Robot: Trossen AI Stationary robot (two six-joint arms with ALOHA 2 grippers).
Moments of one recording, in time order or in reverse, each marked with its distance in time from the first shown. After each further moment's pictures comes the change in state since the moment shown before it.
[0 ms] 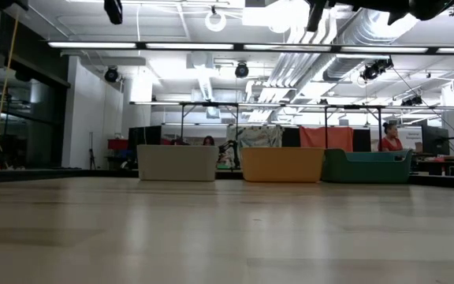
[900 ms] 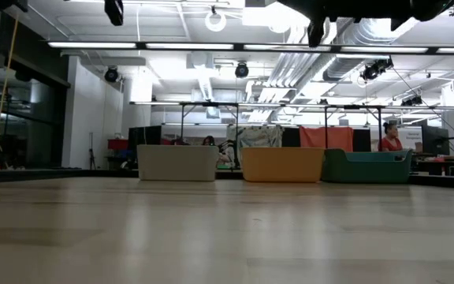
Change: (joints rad) left arm 0.000 -0.001 0.000 -0.048 0.025 0.114; right arm -0.016 0.001 0.000 -0.175 -0.011 -0.001
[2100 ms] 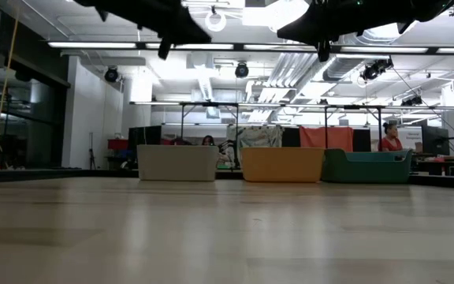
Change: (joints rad) left arm 0.377 0.571 0.471 -0.331 0.072 0.010; right arm -0.010 0.002 0.000 -0.162 0.221 -0.147
